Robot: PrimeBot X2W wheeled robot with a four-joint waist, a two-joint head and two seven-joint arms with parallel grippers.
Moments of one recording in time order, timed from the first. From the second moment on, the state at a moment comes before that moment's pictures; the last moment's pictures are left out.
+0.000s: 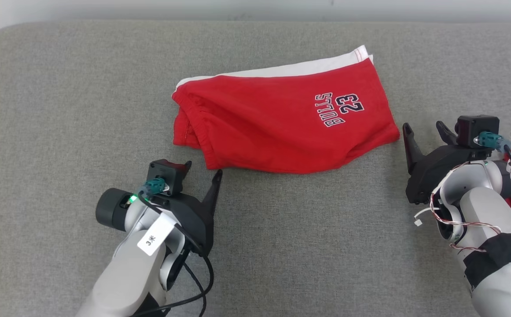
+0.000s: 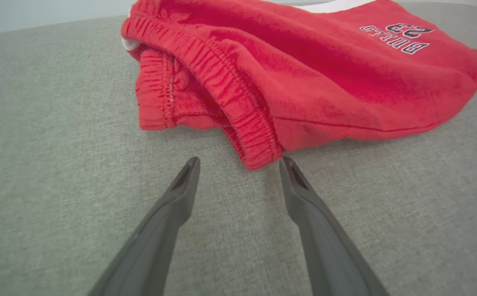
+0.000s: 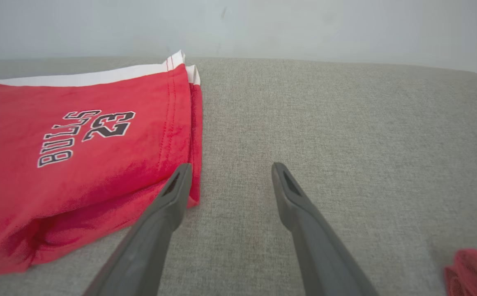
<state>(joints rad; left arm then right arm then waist) -0.62 0.06 -0.52 0.66 -0.24 -0.04 0.03 -0.61 -0.19 0.16 0.64 0.34 -0.05 0.05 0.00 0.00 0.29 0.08</state>
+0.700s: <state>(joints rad) -0.65 0.04 -0.55 0.72 -0.26 -0.05 0.02 -0.64 -0.14 0.15 0.67 0.39 -0.04 0.07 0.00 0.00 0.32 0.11</state>
